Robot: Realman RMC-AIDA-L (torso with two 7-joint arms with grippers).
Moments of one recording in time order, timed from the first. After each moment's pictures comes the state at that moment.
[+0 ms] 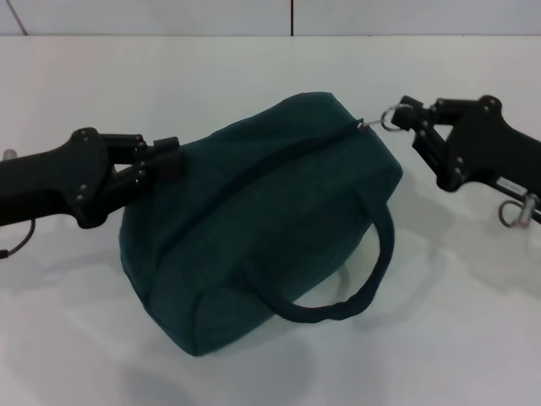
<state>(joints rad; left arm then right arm) -0.44 -1.95 0.74 0.53 1.67 1.91 -1.34 0.39 2.02 -1.44 -0.52 -0.87 -1.41 0.81</state>
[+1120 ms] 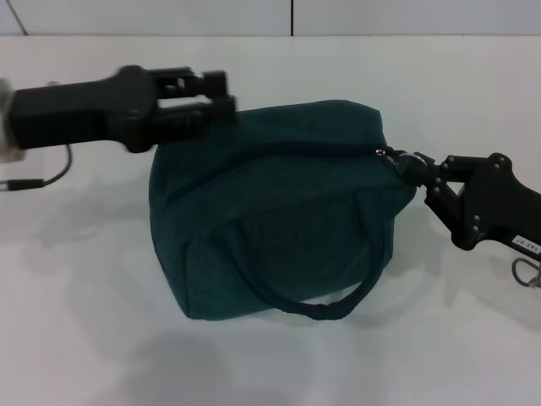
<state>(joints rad) -0.58 -1.98 0.70 0.66 1.75 1.85 -1.57 0.34 2.02 -1.47 -0.41 -0.87 -1.54 0.81</state>
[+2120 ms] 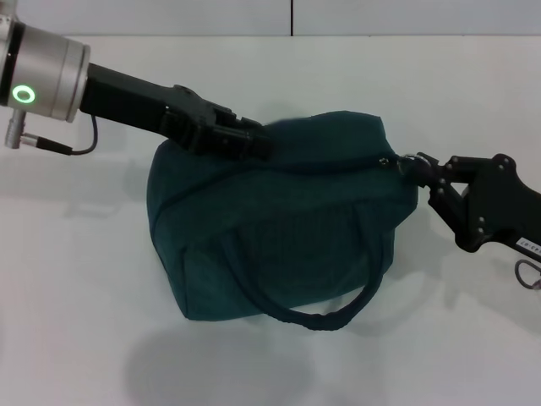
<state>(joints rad) -0.78 -2.00 0.78 0.83 2.15 1.77 -1.95 0.34 2.02 -1.46 -0.39 -0.86 -1.57 0.79</state>
